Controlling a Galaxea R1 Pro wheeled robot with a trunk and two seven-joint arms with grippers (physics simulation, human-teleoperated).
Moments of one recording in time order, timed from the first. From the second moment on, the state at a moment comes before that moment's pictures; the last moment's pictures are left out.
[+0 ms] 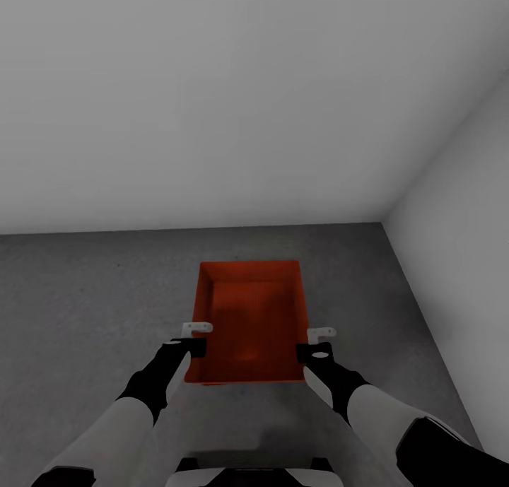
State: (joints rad) left arm -0.73 -0.09 -0.03 -0.60 0.03 0.41 0.13; right arm -0.85 0.08 0.73 -0.26 -0.62 0.08 -0.37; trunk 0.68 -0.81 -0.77
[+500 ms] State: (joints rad) left arm -0.73 -0.09 -0.03 -0.60 0.03 0.41 0.13; right arm -0.85 0.08 0.73 -0.26 -0.62 0.08 -0.37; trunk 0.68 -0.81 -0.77
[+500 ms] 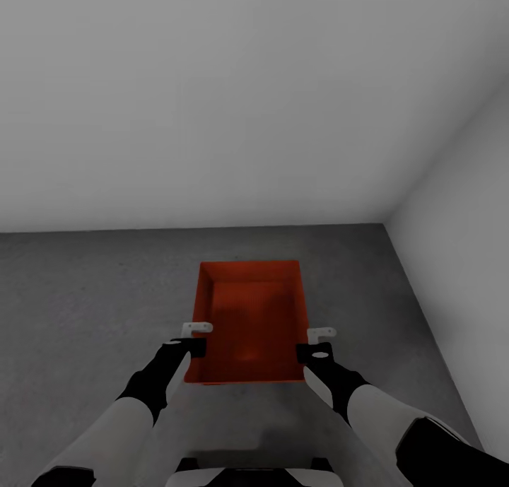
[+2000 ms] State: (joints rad) left arm -0.73 -0.09 -0.03 -0.59 0.03 0.40 0.13; right arm -0.85 0.08 0.73 -0.26 -0.62 0.08 -0.37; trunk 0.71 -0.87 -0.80
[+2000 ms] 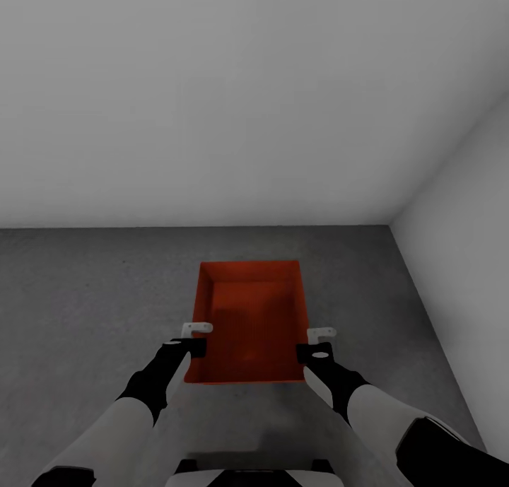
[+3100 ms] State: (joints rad) left arm -0.73 -0.09 -0.03 -0.59 0.03 0.40 0.13; right arm -0.85 0.08 0.73 -0.26 -0.62 0.08 -0.37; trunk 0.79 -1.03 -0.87
